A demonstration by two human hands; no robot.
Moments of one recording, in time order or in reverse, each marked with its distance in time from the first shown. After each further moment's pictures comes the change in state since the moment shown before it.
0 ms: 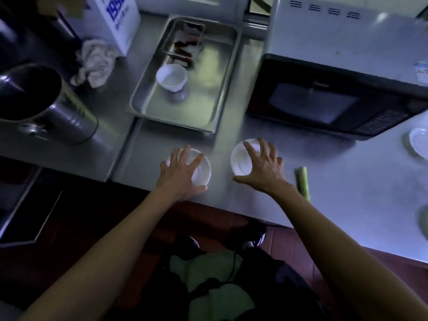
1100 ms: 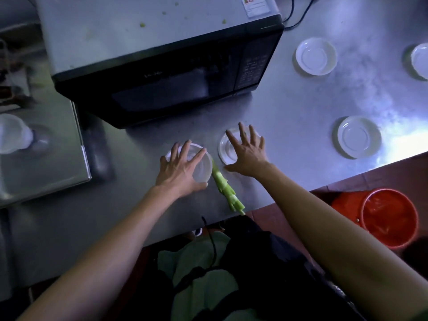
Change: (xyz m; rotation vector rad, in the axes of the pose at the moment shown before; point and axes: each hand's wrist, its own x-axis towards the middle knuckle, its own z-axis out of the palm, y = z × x) left_hand 0.139 0.267 0.018 0.211 -0.201 0.503; right_hand -0.029 0.256 0.023 0.129 -0.159 0.412
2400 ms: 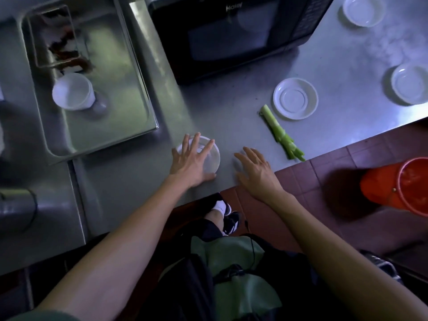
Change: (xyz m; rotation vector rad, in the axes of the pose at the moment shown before) left_hand -0.124 -0.135 0.079 0.007 -0.014 0.023; right_hand -0.151 -0.194 0.107 0.346 0.173 -0.069
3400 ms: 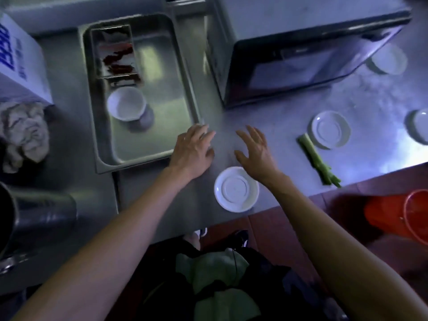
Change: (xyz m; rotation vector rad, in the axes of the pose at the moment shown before) left_hand -0.020 -0.125 -0.093 -0.186 0.361 0.111; right_hand 0.110 -0.137 -0.006 0.044 0.184 -0.062
